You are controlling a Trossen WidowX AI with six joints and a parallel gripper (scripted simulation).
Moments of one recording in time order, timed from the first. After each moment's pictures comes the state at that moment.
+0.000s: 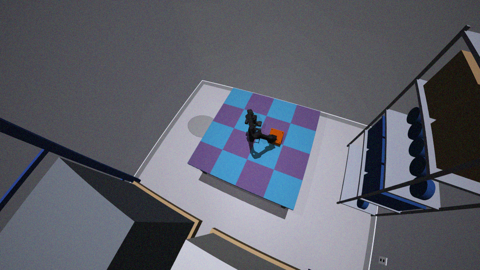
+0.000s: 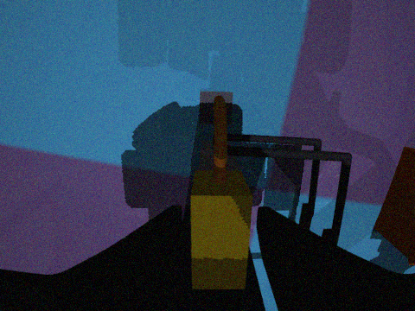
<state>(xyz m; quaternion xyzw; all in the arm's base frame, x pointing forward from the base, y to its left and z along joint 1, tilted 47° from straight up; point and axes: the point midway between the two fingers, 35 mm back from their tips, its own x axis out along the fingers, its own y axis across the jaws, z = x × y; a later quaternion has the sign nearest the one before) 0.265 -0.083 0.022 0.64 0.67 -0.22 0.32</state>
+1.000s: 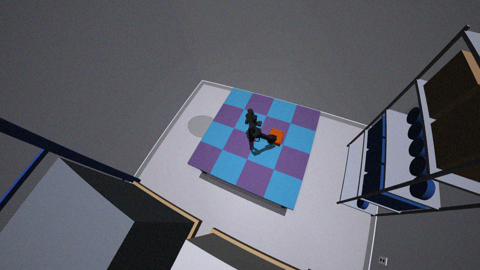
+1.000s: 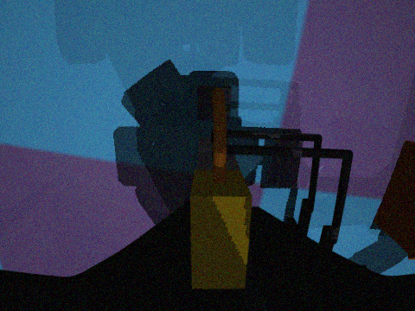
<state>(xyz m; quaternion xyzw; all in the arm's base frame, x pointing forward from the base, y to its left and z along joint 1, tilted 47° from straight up) 0.265 -0.083 0.019 0.64 0.68 -0.21 0.30</state>
